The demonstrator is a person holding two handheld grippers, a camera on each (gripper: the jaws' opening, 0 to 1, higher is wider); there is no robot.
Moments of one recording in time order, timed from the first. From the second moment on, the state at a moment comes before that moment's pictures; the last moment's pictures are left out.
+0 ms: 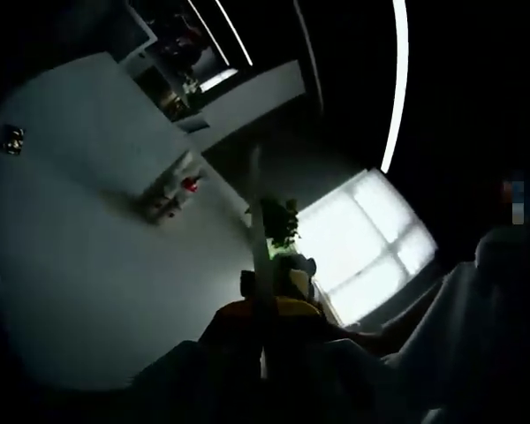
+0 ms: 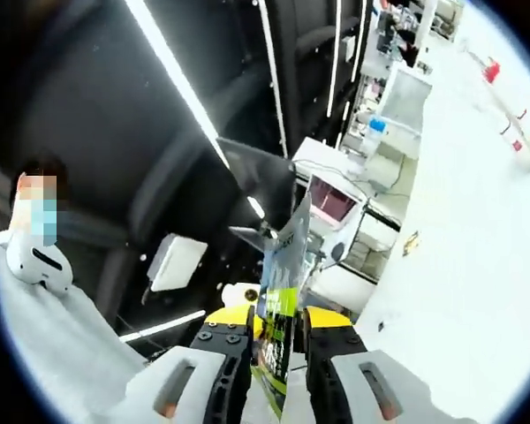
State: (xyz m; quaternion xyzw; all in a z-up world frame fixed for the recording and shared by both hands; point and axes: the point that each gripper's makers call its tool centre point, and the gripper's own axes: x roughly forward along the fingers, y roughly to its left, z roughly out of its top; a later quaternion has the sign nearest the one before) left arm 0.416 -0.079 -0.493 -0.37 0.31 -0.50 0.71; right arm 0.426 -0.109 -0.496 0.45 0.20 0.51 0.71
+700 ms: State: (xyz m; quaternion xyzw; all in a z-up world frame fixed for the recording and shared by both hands) left arm 0.482 -0.056 -0.499 -0.37 0.30 -0.44 0.76; right arm 0.447 -0.161 -0.548 0.27 0.29 0.45 0.80
